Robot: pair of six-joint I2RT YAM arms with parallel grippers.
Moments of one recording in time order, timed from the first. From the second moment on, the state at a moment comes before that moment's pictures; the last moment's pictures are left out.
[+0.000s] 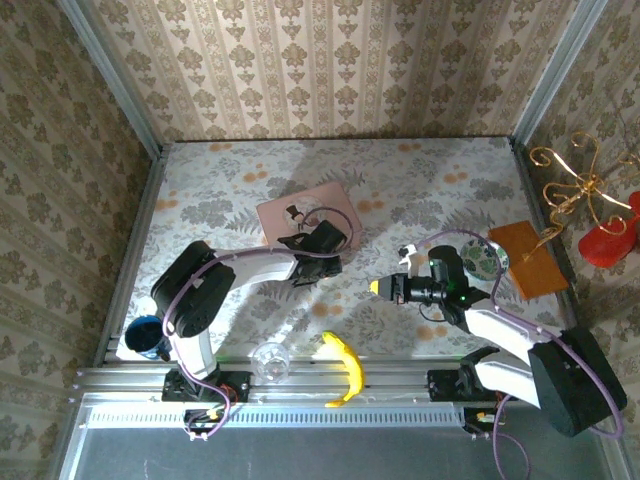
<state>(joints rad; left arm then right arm) -0.87 1.80 1.05 -0.30 -0.08 -0.91 0.35 1.14 0.30 0.25 -0.72 0.55</state>
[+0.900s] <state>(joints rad) -0.83 1.77 1.01 -0.23 0.06 -0.96 0.55 1.79 0.39 0.89 -0.64 0.69</state>
